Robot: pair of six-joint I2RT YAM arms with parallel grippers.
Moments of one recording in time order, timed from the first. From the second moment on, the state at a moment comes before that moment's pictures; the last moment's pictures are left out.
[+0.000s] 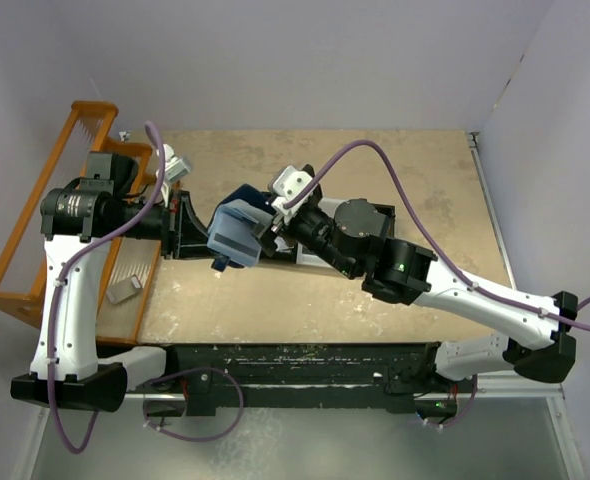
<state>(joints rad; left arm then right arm) -0.06 1.19 1.63 -1.54 1.31 0.40 1.19 1.28 1.38 -0.08 0.33 -0.26</state>
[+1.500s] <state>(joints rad) -0.06 0.87 1.20 -0.27 1.42 -0.55 1.06 1.18 1.39 -0.05 -0.04 0.29</state>
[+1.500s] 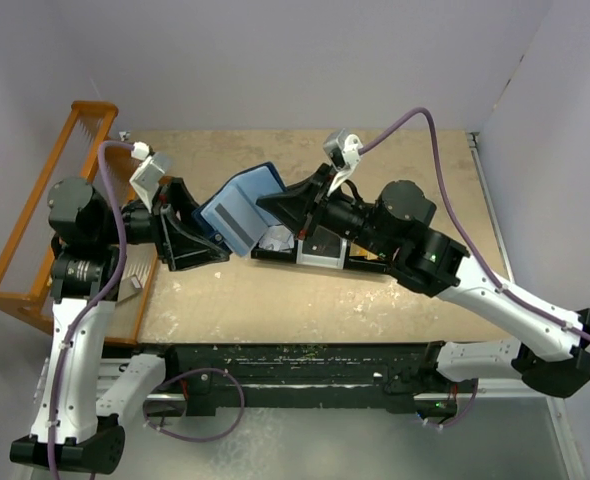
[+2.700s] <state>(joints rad) -0.06 0.86 1.18 -0.27 1.32 -0.64 1.06 1.13 1.23 0.10 0.09 0.54</state>
